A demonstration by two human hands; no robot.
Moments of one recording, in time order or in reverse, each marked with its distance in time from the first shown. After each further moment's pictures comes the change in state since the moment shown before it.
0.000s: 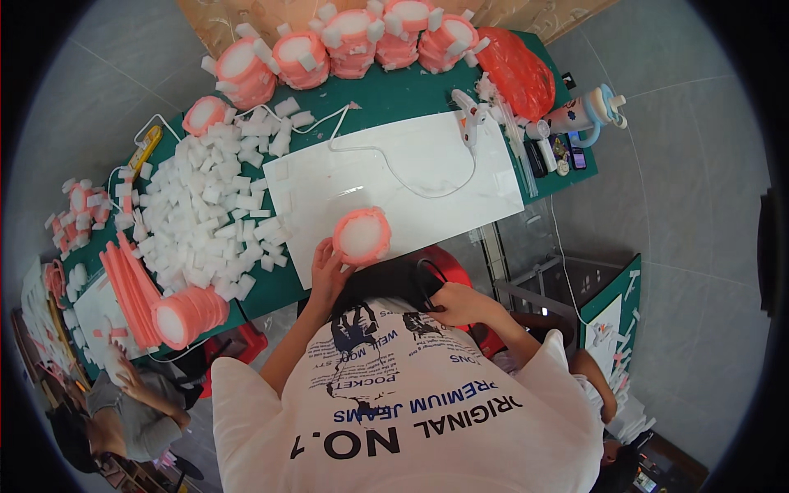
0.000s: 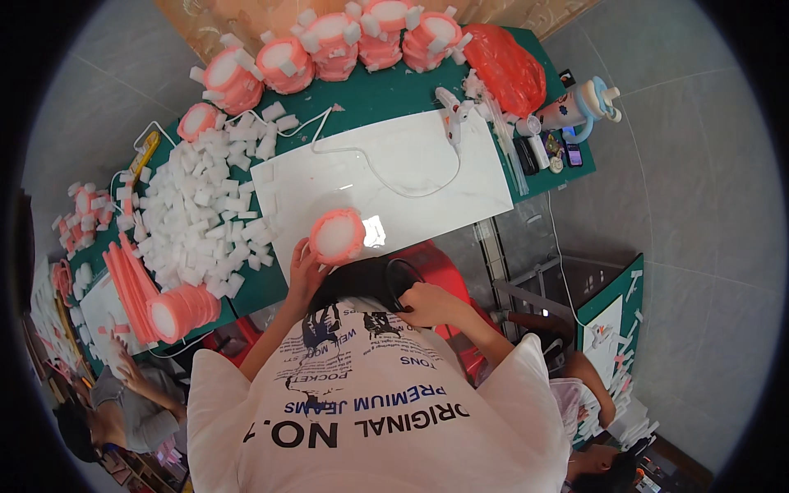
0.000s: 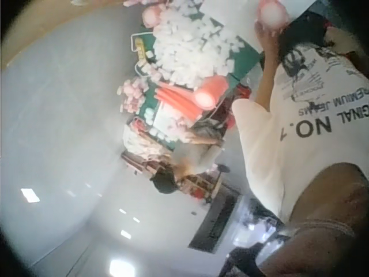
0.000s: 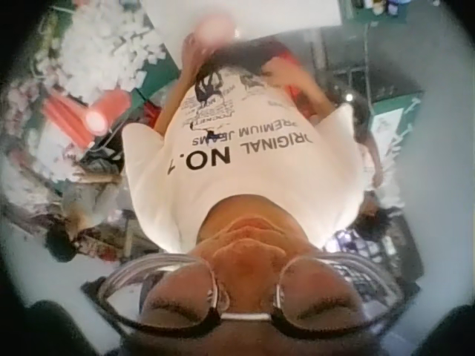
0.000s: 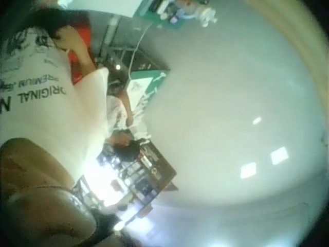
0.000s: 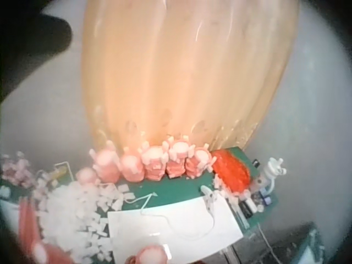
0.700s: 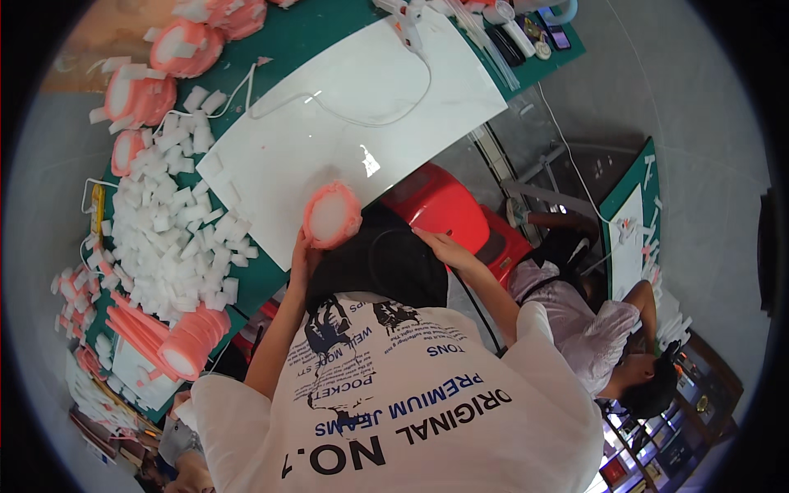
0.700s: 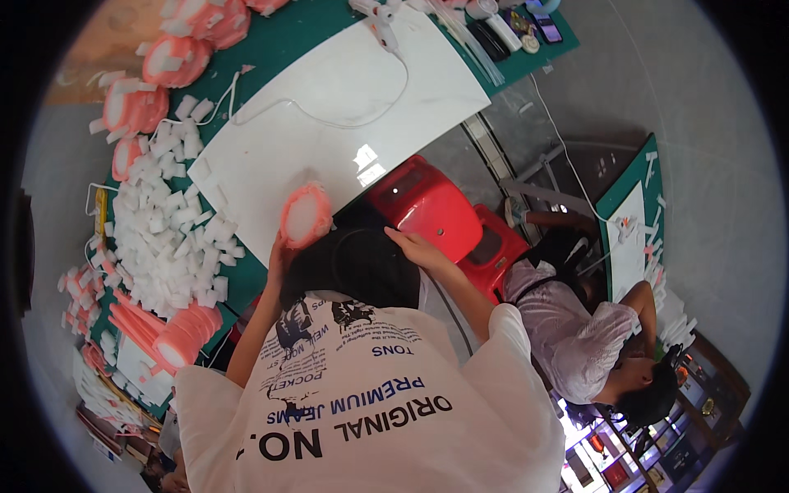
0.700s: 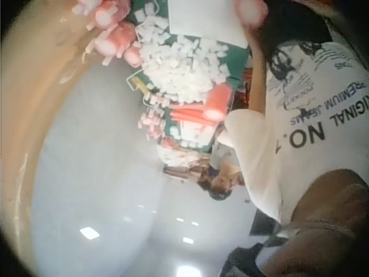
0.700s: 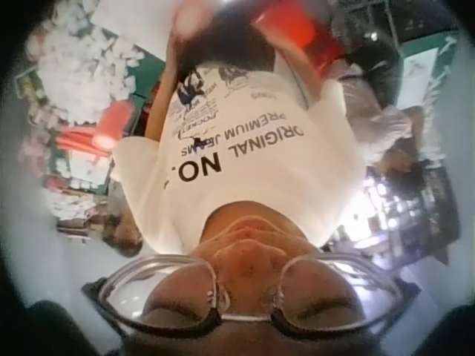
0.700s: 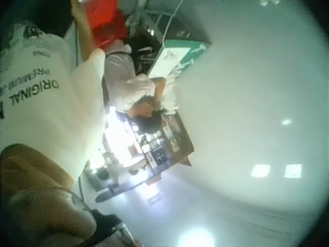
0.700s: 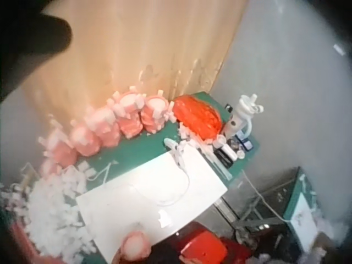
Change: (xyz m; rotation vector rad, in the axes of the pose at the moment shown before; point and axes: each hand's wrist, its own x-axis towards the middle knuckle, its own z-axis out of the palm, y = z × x) left_hand 0.019 -0.023 -0.049 0.396 -0.181 -0.264; right_hand 0.008 0.056 0.097 1.400 0.329 0.650
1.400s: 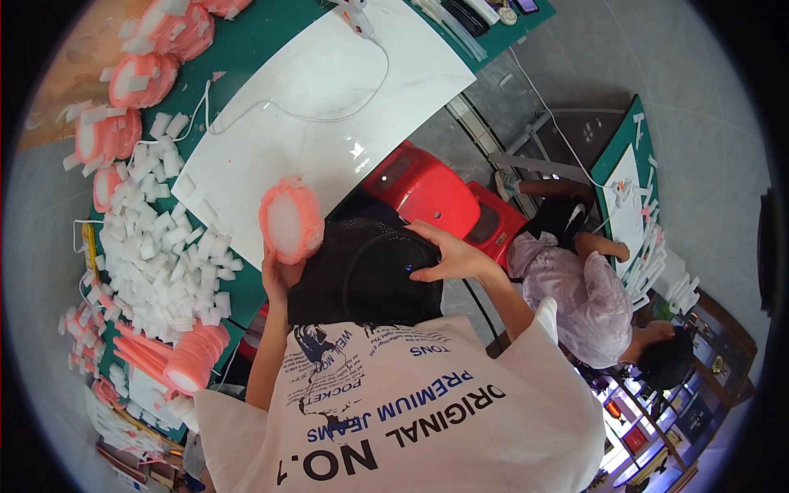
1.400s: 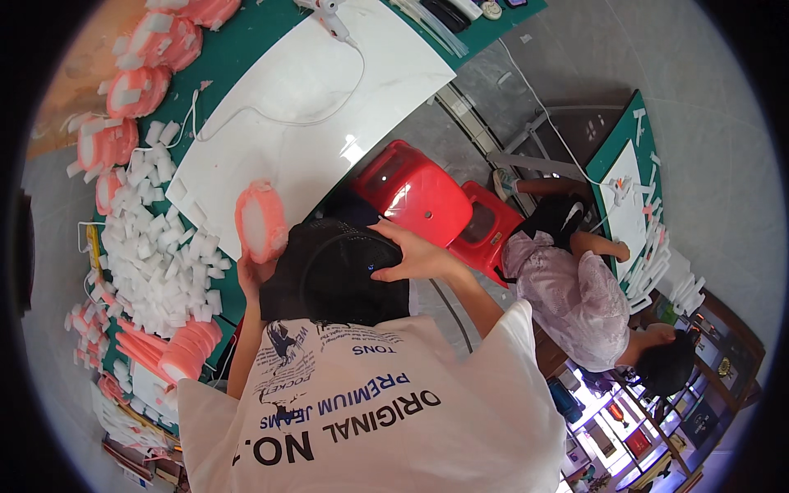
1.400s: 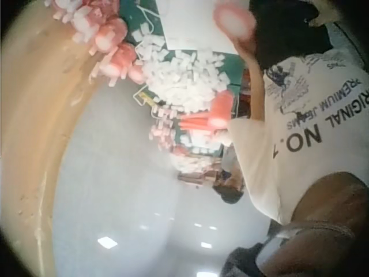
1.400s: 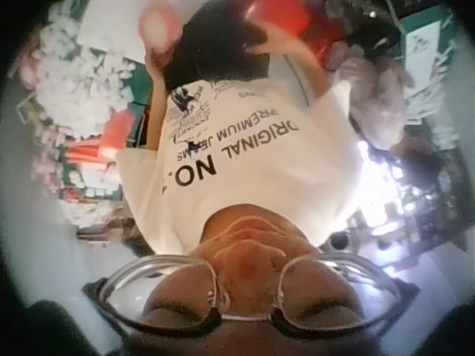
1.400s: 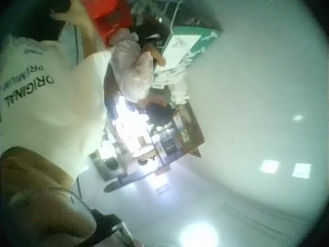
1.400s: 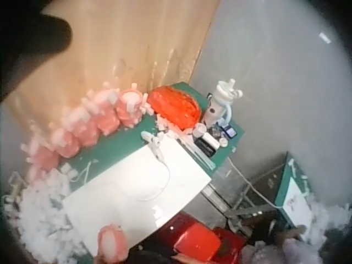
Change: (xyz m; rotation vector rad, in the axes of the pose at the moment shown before) left_hand -0.023 0.032 0.040 -0.344 -0.106 0.038; right_hand -0.049 -0.006 -0.024 -0.278 -0.167 -0.529
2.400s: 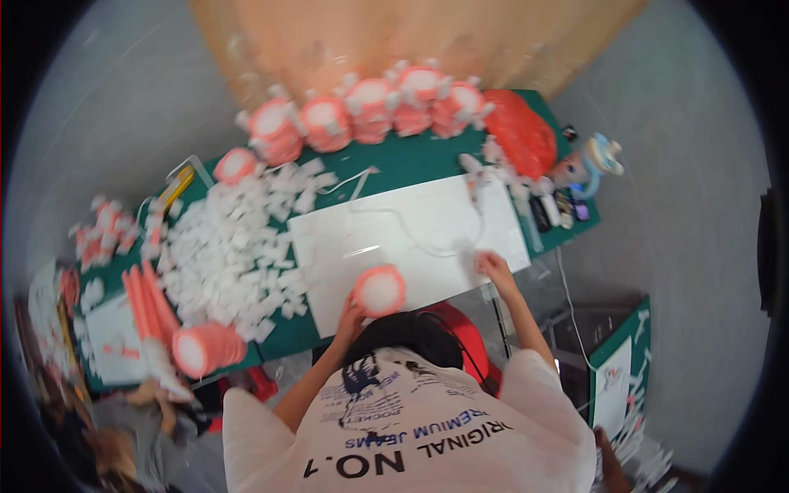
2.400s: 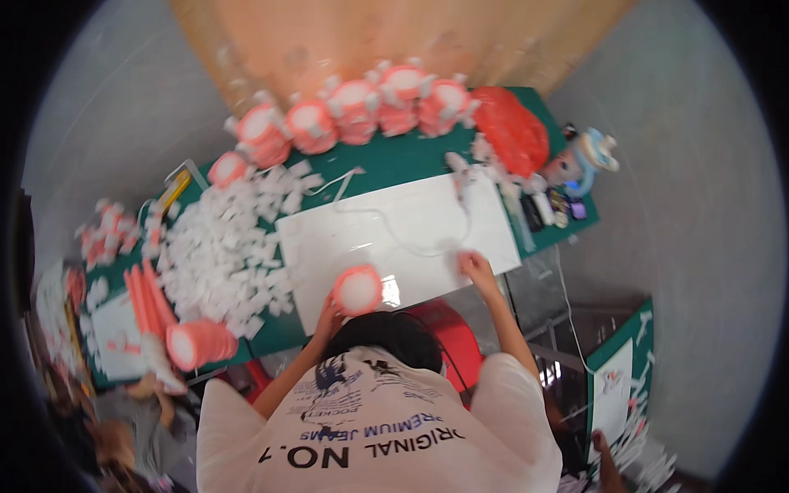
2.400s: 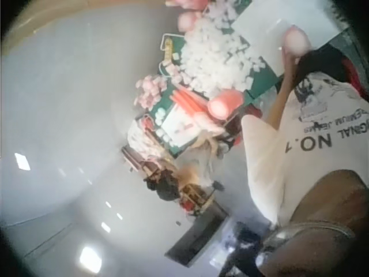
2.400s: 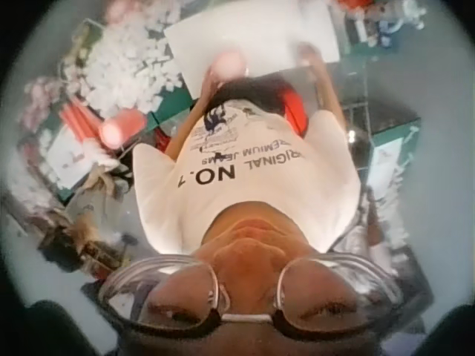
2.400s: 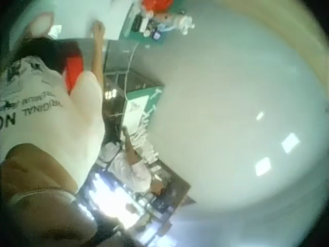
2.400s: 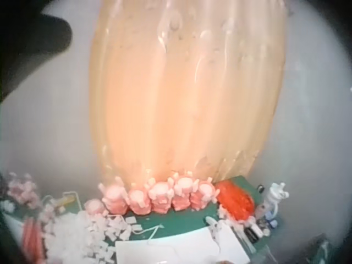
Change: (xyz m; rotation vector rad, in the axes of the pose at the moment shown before) left_hand 0.027 -0.021 -0.034 0.068 0.204 0.210; right_hand 0.155 -0.003 -0.112 0.006 0.321 -0.223
